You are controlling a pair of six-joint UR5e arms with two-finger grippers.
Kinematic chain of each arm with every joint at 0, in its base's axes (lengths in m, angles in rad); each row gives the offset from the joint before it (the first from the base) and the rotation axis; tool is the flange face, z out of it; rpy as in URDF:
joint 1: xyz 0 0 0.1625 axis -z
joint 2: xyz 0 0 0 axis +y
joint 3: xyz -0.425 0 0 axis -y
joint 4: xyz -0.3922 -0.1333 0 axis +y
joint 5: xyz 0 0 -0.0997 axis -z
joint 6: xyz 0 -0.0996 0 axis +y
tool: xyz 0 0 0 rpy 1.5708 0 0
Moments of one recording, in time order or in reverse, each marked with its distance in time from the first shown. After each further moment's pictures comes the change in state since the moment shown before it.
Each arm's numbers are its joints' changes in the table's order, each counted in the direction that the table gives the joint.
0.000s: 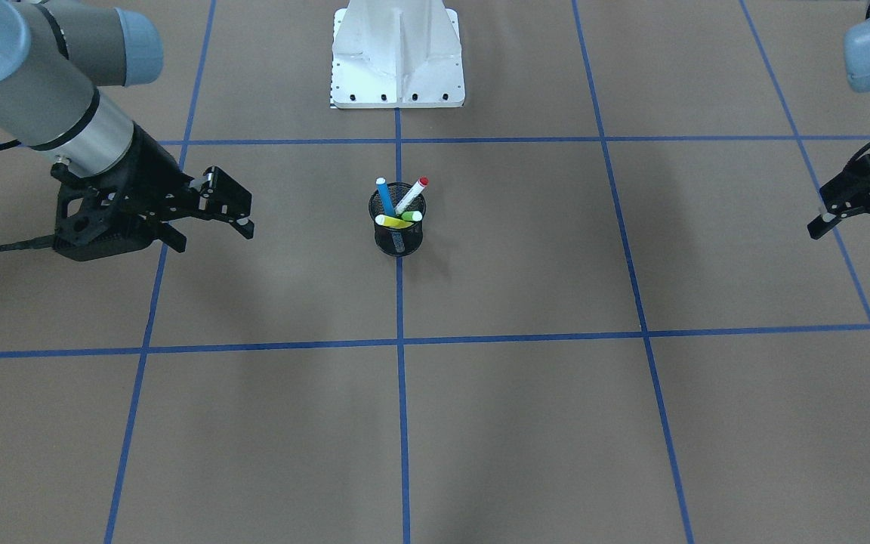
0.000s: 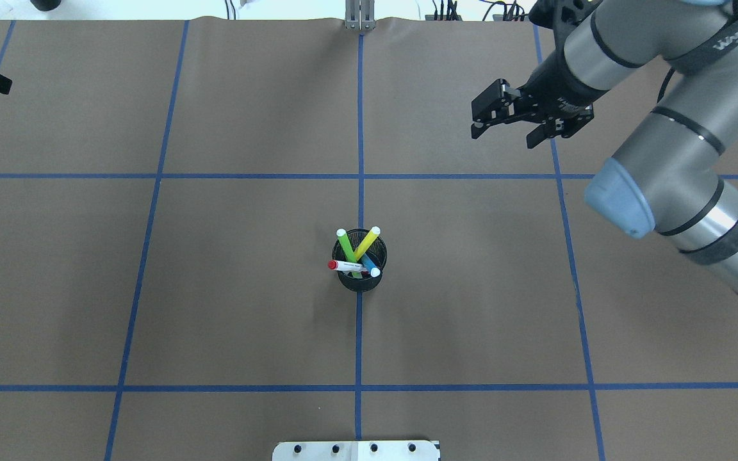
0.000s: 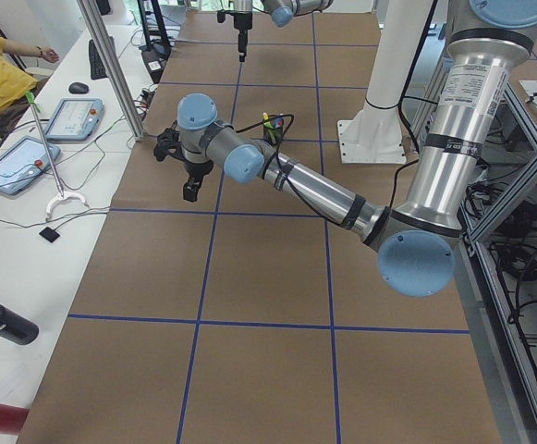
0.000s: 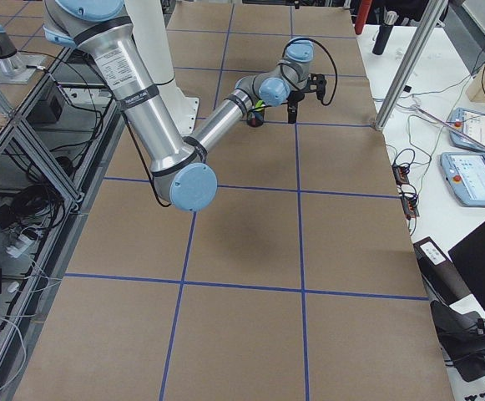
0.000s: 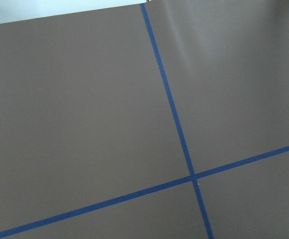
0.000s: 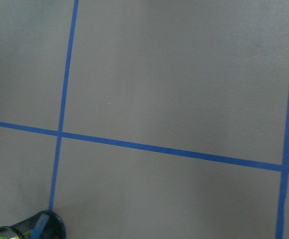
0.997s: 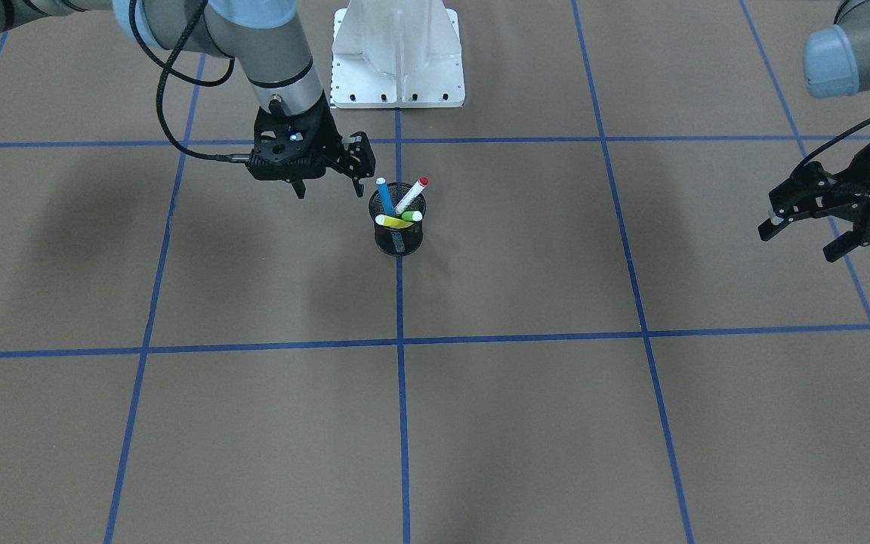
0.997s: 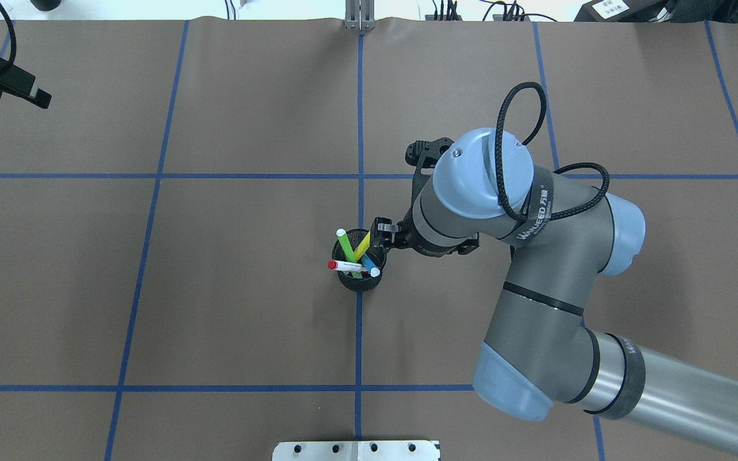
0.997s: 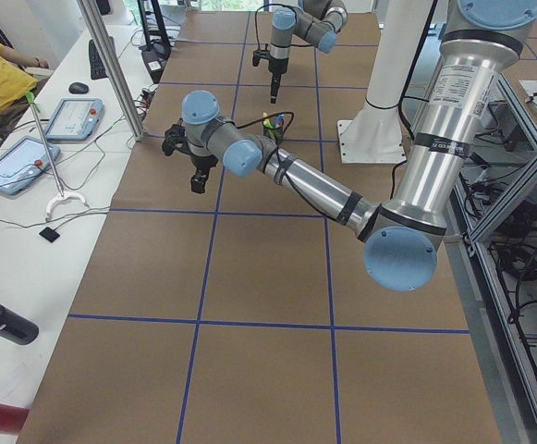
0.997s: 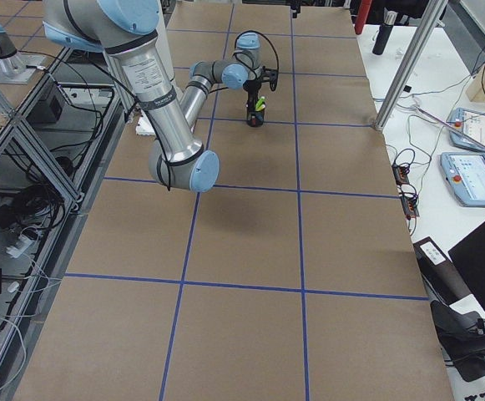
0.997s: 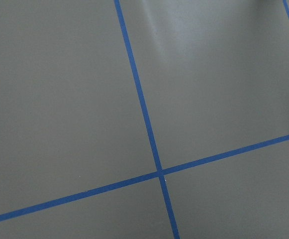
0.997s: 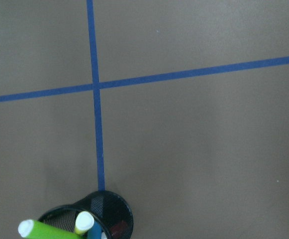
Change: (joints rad) left arm -0.056 0.017 0.002 0.013 0.000 0.045; right arm 0.400 -0.095 0.049 0.182 -0.404 -0.222
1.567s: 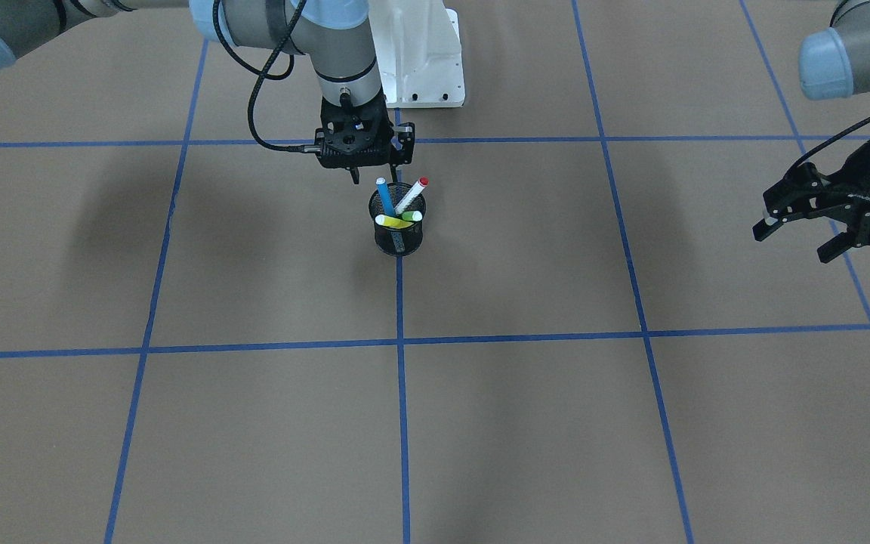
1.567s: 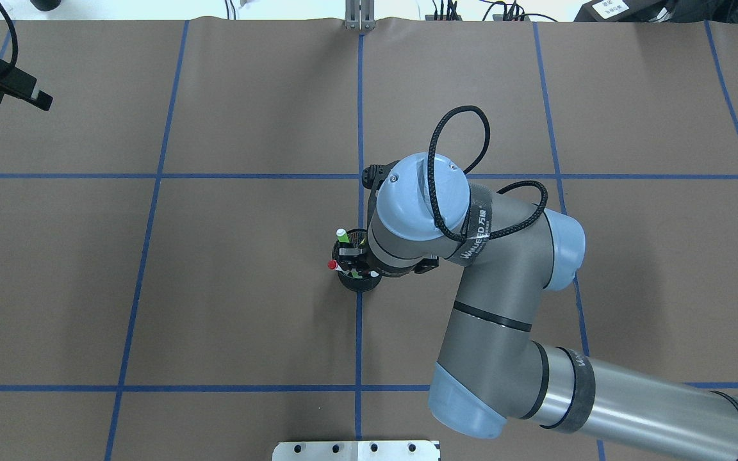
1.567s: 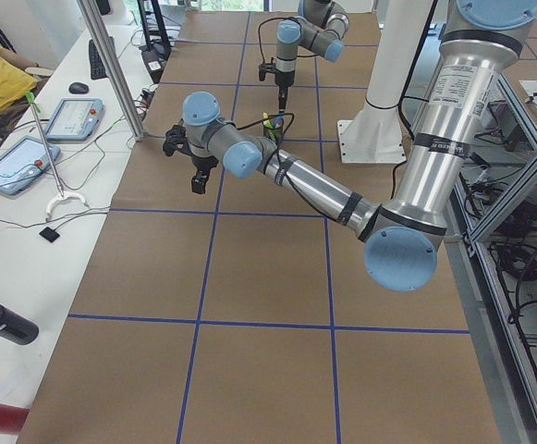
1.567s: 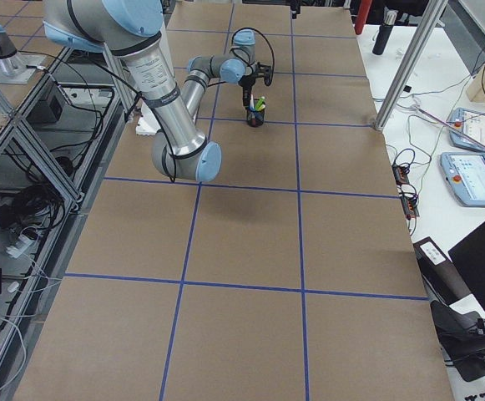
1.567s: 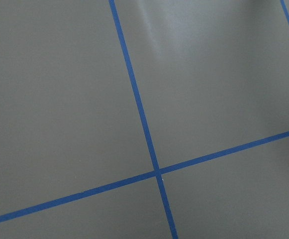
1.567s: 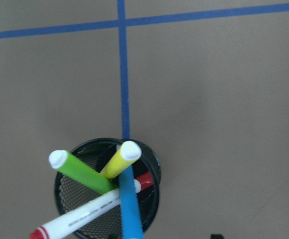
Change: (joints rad) left arm -0.002 -0.003 0.002 0.006 0.001 0.000; right arm 0.057 -0.083 -0.085 0.009 -0.004 0.010
